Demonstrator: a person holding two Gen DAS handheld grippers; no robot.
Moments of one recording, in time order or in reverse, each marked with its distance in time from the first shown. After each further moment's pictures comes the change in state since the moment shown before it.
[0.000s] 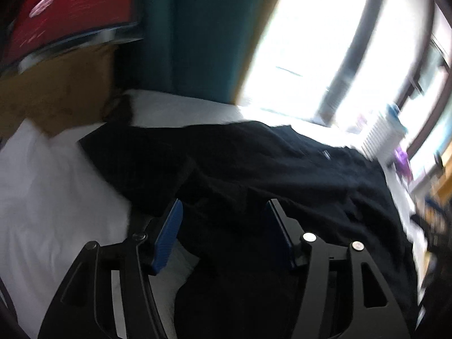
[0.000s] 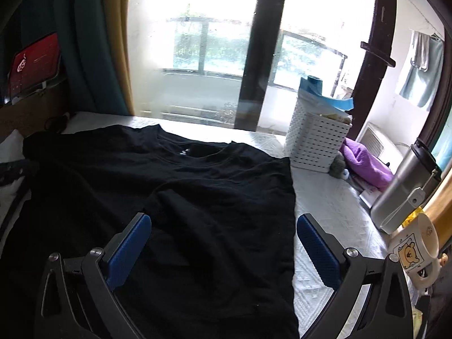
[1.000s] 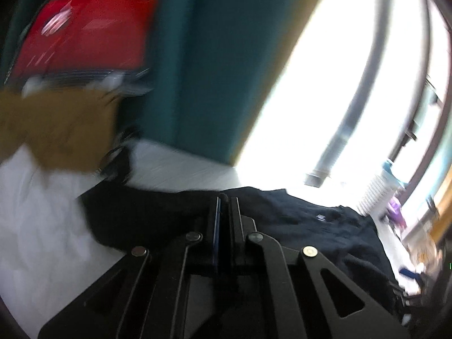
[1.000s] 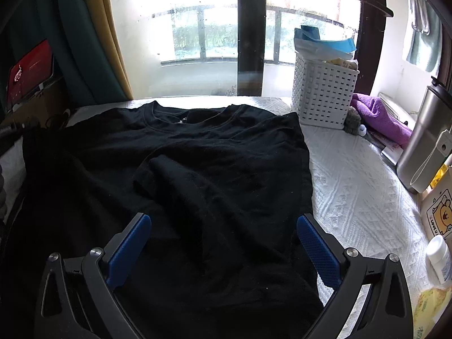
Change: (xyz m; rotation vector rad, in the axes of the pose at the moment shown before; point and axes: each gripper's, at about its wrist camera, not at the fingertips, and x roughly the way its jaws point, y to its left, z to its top) left arm -0.004 -0.012 0.030 0.016 -0.258 -0.089; right arm 0.035 -0.021 -0.039 0.107 0.066 0.093
